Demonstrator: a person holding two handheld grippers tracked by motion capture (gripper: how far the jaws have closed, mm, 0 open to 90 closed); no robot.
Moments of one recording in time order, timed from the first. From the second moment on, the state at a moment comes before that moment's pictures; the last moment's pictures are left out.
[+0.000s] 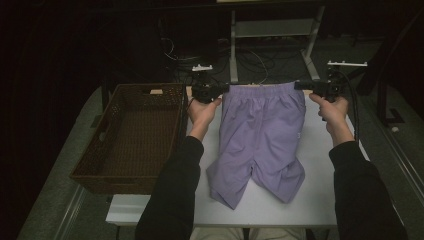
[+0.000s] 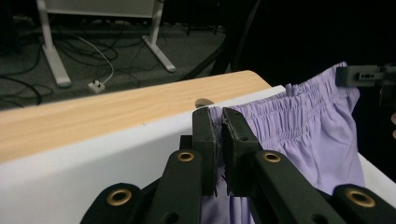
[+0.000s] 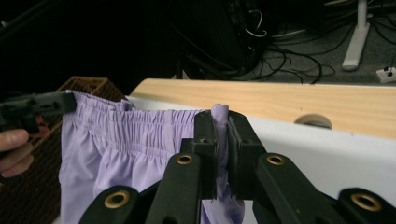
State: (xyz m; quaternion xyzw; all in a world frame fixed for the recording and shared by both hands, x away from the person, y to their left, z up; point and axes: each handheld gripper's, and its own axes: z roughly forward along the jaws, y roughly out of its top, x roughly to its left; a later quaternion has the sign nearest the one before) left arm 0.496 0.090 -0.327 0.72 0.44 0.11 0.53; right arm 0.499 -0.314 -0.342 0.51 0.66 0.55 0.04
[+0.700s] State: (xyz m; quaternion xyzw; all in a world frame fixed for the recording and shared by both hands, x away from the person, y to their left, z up) left arm 0.519 0.098 -0.304 0.70 0.45 0.16 0.53; right arm 0.527 -0.294 -0.308 0.51 0.65 0.56 0.08
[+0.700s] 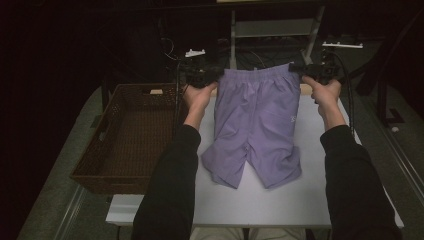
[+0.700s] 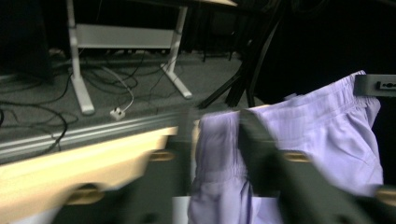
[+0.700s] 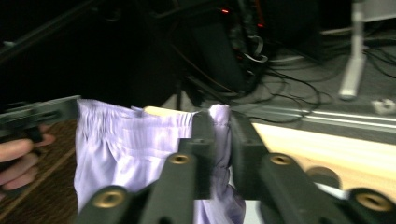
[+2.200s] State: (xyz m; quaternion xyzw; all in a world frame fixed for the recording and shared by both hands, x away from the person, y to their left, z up) left arm 0.422 0.134 -0.320 0.70 0.44 0.09 0.55; right arm 0.441 -0.234 -0.356 0.43 0.73 0.53 0.04
